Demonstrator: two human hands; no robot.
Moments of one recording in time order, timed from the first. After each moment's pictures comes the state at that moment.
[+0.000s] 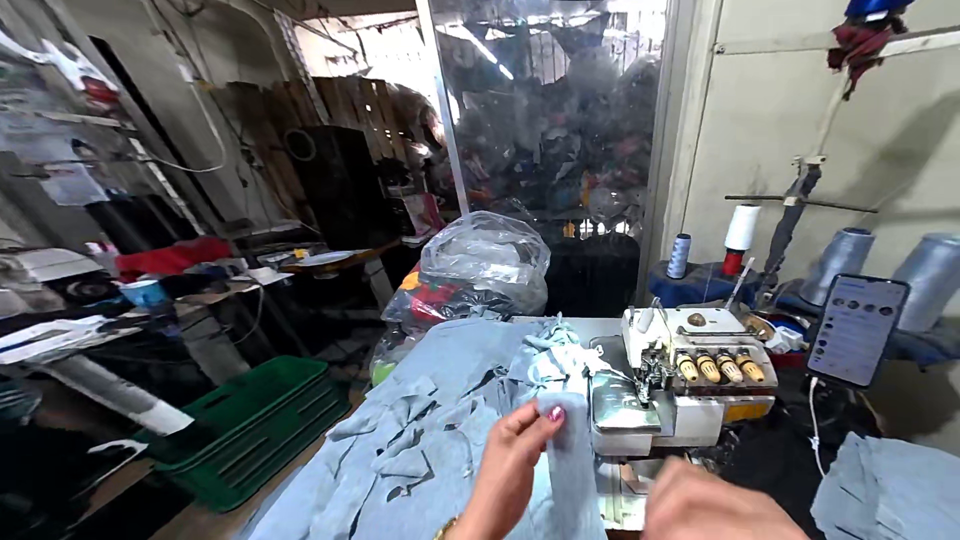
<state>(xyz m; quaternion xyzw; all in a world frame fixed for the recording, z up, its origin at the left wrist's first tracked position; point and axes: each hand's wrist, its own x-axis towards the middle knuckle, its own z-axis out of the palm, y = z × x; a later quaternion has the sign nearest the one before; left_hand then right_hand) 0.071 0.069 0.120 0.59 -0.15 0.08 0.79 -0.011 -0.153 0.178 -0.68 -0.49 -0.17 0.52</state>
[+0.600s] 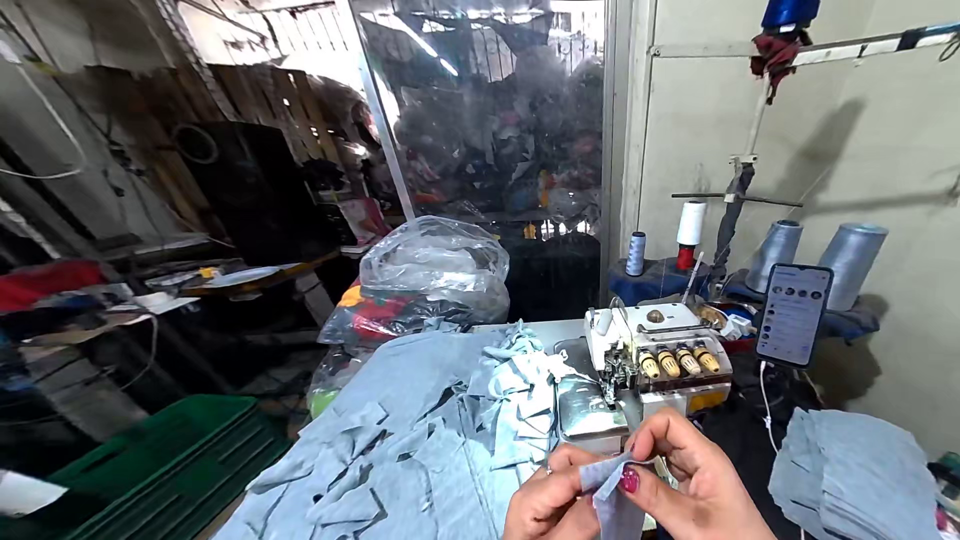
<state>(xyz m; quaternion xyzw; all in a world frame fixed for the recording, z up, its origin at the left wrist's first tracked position) 0.037 0.021 0.114 0.54 -0.39 0.11 0.74 0.017 -0.155 0.149 -0.71 -0.29 -0.22 0.60</state>
